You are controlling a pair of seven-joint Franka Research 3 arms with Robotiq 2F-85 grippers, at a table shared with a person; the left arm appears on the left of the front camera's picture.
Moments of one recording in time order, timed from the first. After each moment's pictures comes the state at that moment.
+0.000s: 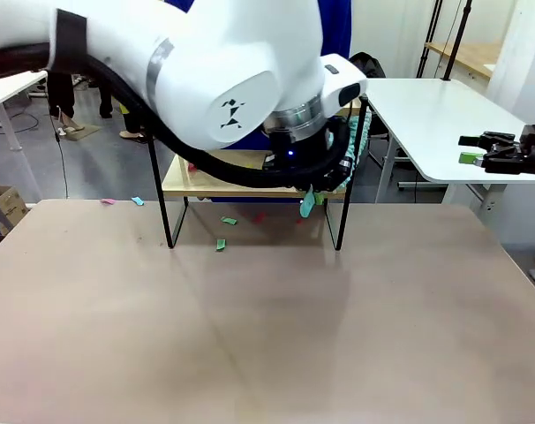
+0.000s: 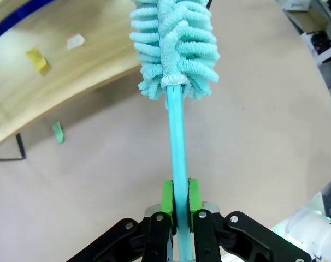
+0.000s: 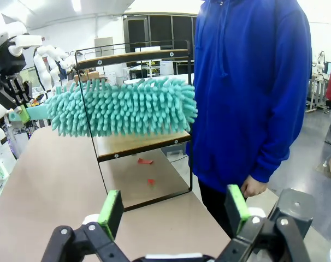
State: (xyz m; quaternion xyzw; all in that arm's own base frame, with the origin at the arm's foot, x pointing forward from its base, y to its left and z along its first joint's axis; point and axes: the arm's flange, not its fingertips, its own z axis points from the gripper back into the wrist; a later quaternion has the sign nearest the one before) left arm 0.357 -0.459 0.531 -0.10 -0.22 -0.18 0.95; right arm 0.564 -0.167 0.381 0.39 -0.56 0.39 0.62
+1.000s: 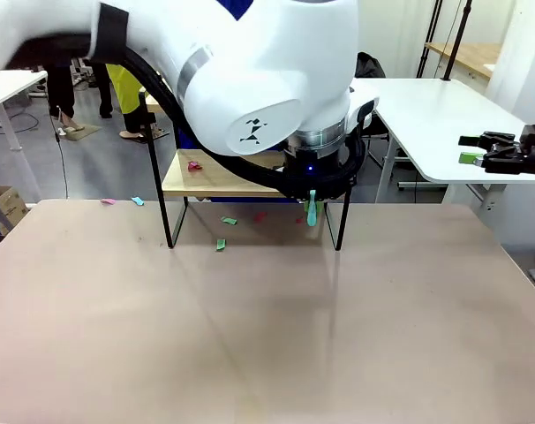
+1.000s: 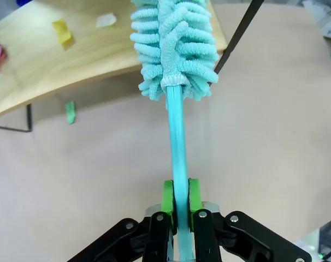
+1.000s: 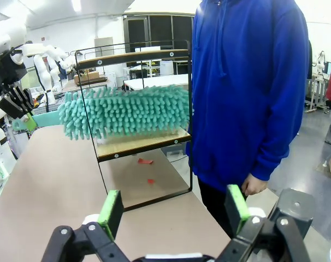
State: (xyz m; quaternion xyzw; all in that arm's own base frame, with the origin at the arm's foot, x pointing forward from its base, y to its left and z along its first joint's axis) left arm 0.363 -0.478 0.509 -0.06 -0.23 -0.08 0.97; right arm 0.564 -0.167 0.381 0.39 -0.56 0.39 0.62
